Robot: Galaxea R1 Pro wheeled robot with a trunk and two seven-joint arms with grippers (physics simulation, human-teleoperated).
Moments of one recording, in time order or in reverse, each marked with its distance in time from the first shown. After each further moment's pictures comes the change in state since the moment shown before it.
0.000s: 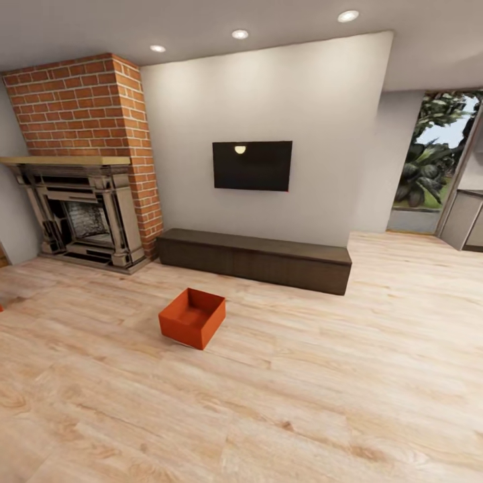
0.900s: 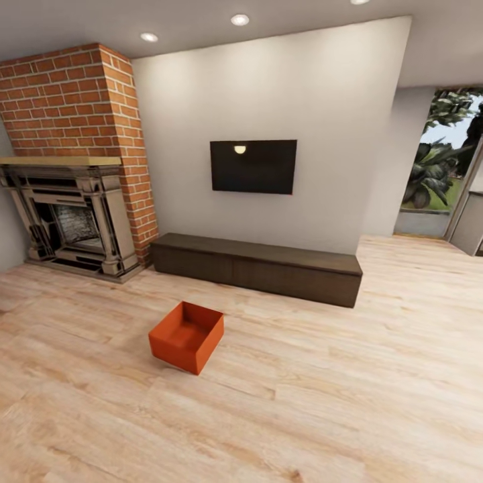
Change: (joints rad) left arm 0.000 -0.001 0.000 0.000 0.000 -0.001 0.000; right arm 0.000 0.000 0.000 0.000 -0.001 0.000 0.000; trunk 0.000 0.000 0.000
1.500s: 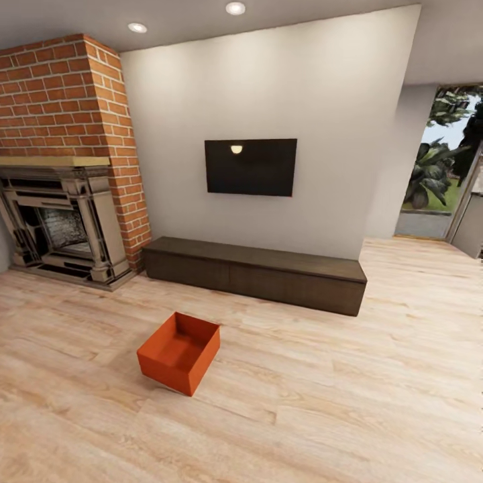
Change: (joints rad) left arm 0.000 -0.001 0.000 0.000 0.000 0.001 0.000; right arm 0.000 0.000 0.000 -0.004 -0.001 -0.004 0.000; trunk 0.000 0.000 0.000
